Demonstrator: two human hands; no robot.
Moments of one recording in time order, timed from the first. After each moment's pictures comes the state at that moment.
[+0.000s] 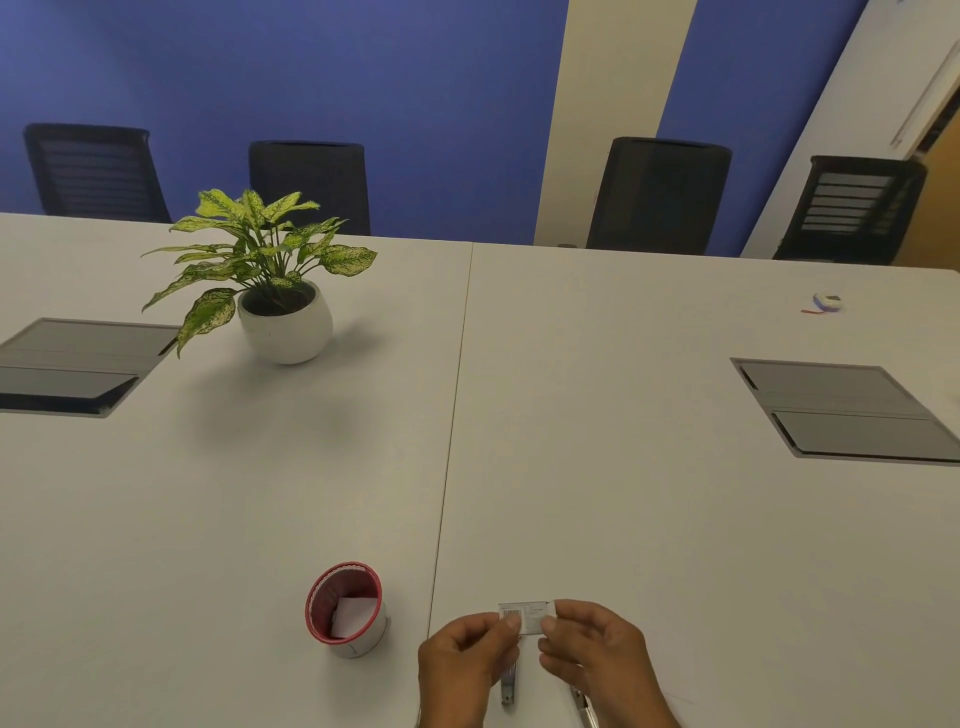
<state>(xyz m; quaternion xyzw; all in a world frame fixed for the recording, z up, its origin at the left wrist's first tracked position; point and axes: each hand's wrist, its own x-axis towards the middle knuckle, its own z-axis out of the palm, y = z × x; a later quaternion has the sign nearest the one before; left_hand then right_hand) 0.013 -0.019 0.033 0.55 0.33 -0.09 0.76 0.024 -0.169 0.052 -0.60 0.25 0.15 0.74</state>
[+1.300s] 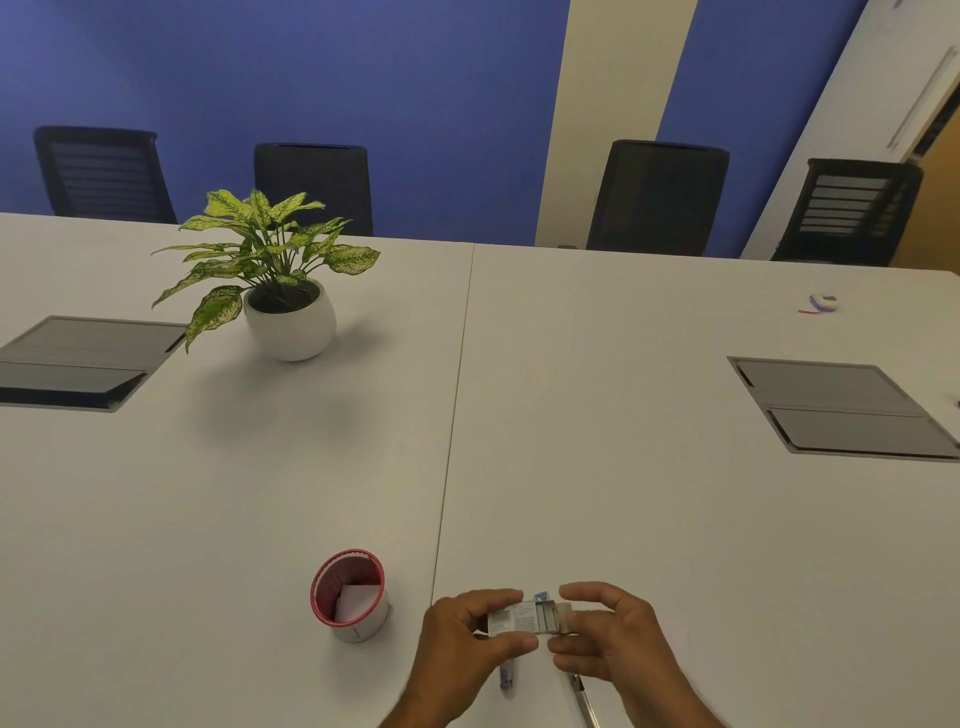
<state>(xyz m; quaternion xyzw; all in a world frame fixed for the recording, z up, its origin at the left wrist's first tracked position) 0.011 0.002 0.045 0.78 0.06 -0.09 0.61 0.019 -0.186 0.079 -0.65 0.23 0.18 0.70</state>
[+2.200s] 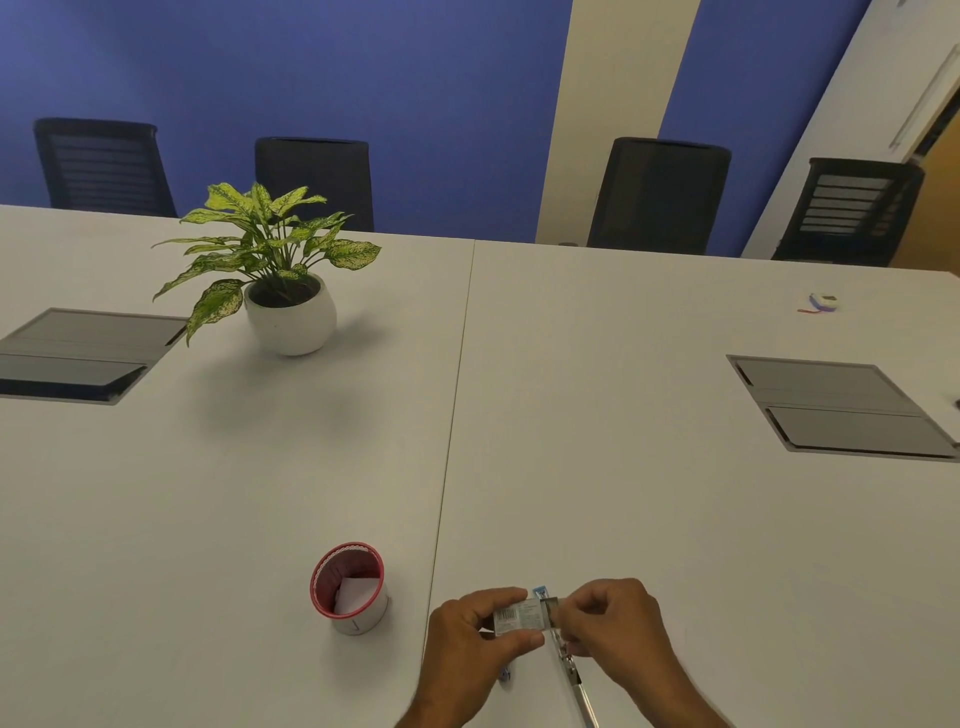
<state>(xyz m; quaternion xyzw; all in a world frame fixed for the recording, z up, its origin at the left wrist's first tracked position) 0.002 -0.009 0.045 0.79 0.07 -0.08 0.60 0.021 -0.179 0.091 -0.84 0.17 0.12 0.51</state>
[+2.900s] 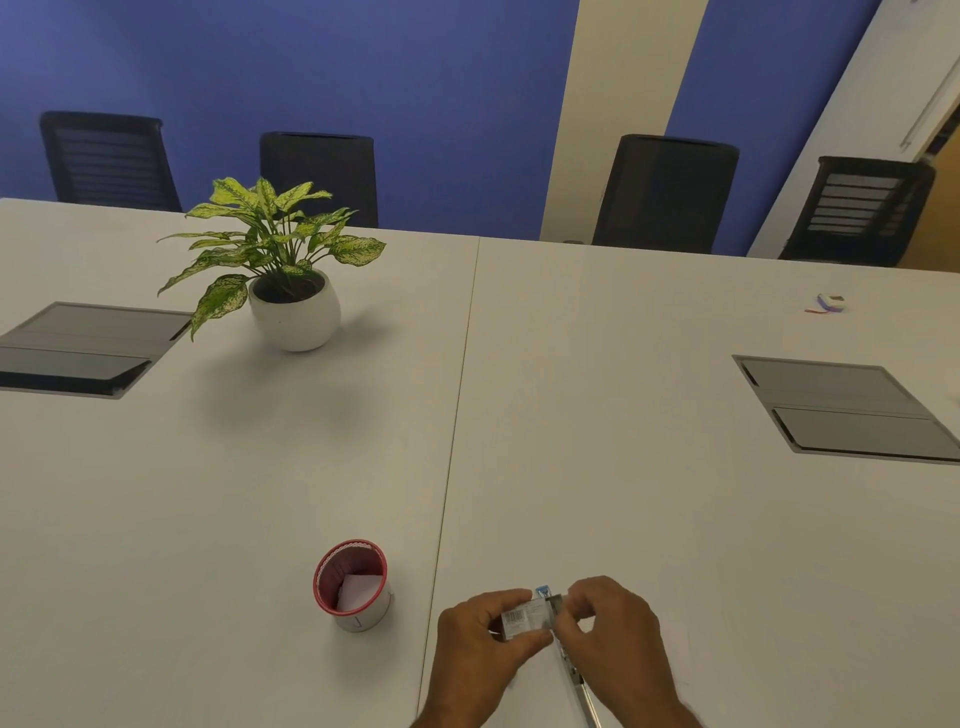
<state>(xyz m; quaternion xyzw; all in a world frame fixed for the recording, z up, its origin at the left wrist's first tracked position) -0.001 -0.020 0.045 0.81 0.08 -0.06 0.58 0.013 -0.173 0.069 -0.95 0.06 0.00 0.31</state>
